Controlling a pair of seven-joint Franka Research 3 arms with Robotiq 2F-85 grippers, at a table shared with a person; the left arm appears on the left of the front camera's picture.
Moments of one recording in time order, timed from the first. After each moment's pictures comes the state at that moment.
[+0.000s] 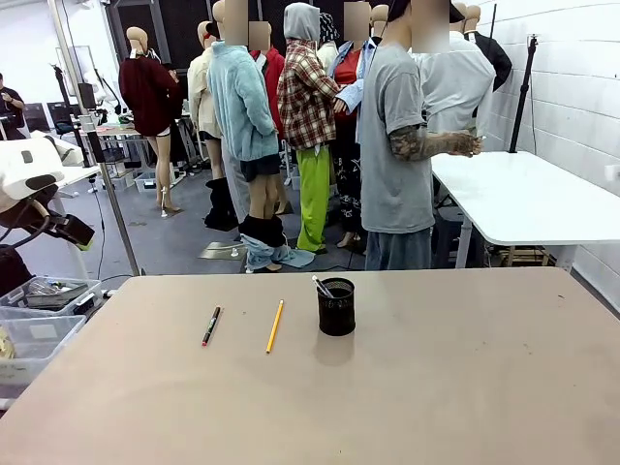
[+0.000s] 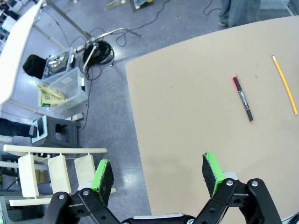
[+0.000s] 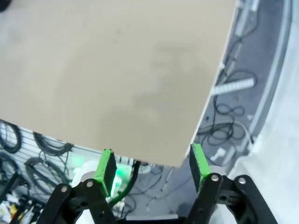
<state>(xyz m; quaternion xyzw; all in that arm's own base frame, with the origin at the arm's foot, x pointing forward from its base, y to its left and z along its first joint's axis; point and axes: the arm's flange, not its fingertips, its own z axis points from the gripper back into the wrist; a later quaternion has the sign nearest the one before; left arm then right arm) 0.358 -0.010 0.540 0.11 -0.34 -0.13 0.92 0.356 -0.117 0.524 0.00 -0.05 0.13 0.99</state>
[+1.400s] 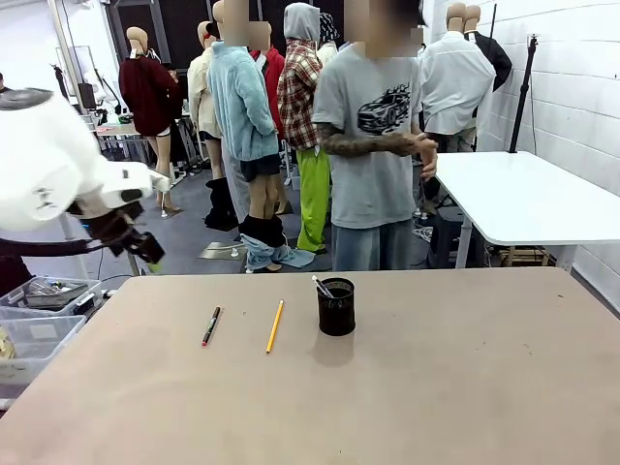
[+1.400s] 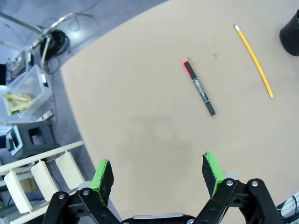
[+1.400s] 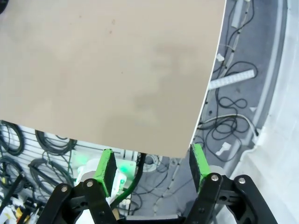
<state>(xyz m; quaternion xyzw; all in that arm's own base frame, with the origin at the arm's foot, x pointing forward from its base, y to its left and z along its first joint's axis) 0.447 -0.096 0.486 0.06 -0.21 -0.22 0.95 0.338 -0.120 0.525 0.00 -0.05 0.11 0.99</state>
